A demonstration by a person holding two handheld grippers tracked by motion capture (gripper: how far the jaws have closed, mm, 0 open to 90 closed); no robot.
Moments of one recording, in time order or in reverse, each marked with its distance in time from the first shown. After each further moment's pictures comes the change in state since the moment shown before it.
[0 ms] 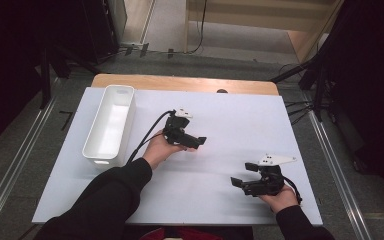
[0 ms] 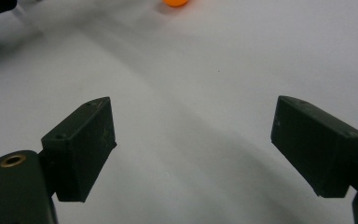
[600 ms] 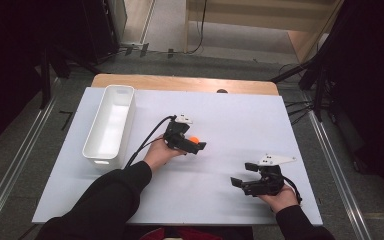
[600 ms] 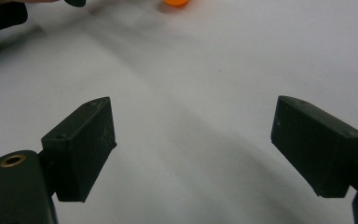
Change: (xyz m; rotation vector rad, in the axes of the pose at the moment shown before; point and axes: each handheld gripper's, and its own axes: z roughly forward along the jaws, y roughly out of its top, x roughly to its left) left arm 0.002 -0.018 0.013 0.011 -0.033 0.012; right arm 0.000 0.000 0.000 0.003 0.002 -0.004
